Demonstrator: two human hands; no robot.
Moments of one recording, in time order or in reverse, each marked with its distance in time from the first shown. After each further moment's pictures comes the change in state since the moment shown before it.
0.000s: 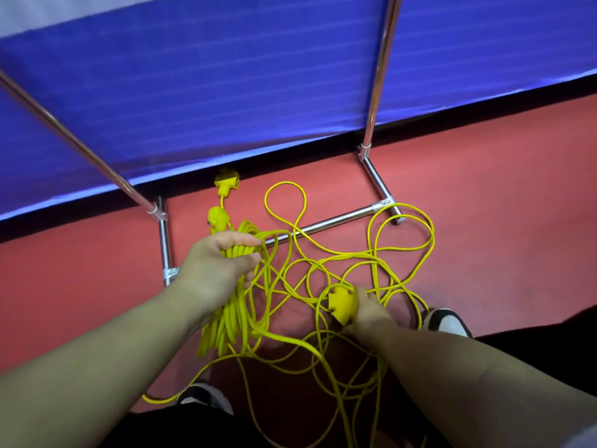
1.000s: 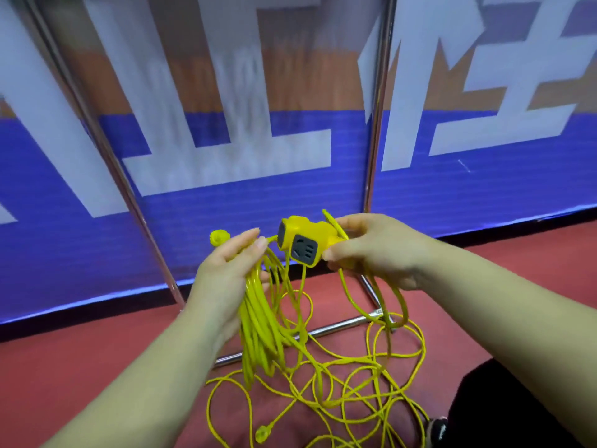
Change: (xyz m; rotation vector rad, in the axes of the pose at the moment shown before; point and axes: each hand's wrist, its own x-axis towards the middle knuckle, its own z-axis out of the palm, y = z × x) left_hand -0.082 0.146 -0.037 -0.605 0.026 0.350; right_hand -0.265 -0.178 -0.281 0.716 -0.022 -0.750
